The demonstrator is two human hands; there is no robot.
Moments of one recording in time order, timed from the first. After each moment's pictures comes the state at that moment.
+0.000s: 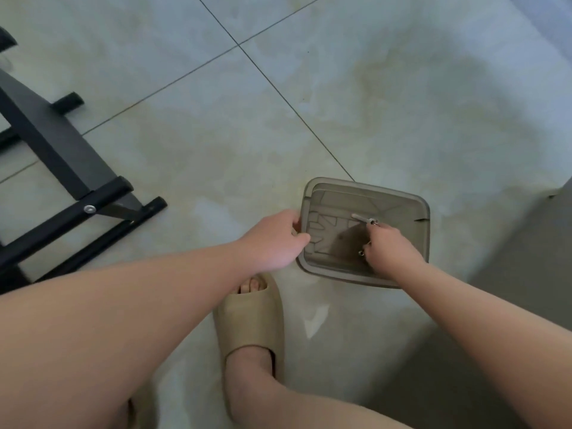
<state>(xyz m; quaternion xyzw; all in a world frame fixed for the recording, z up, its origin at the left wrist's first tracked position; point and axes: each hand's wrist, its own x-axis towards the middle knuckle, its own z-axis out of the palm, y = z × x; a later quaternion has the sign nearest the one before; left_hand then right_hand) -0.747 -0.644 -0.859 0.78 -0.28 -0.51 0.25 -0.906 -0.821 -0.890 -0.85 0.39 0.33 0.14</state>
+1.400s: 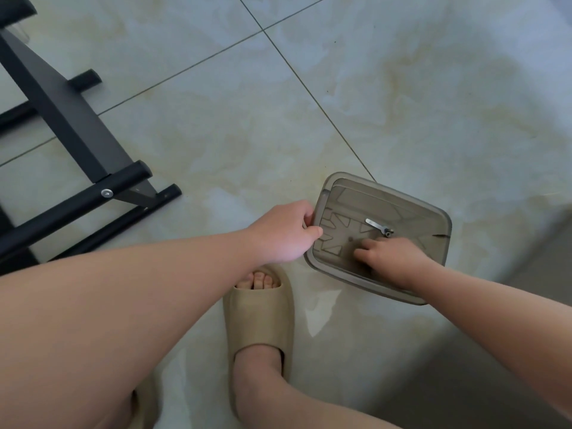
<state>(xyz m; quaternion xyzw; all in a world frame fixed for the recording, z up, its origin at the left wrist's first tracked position) -0.729 -0.634 -0.866 0.78 -0.30 -0.49 0.25 -0.906 -0.824 -0.920 -0.90 -0.03 0.43 -0.07</state>
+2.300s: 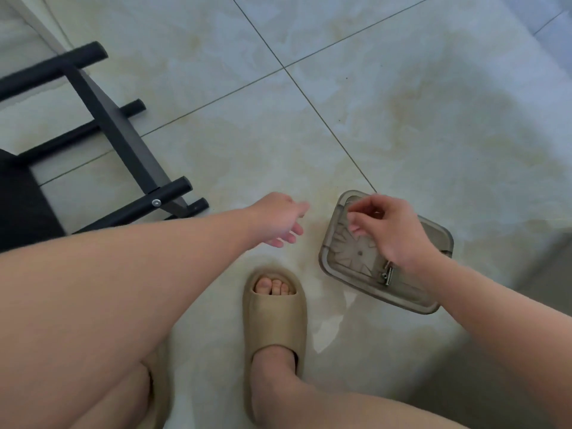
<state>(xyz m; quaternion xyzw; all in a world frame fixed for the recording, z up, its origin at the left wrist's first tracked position) -0.687 -0.618 -0.826 0.75 -0.07 -0.57 0.32 -0.831 -0.772 -0.813 -0.75 0.39 0.04 0.53</state>
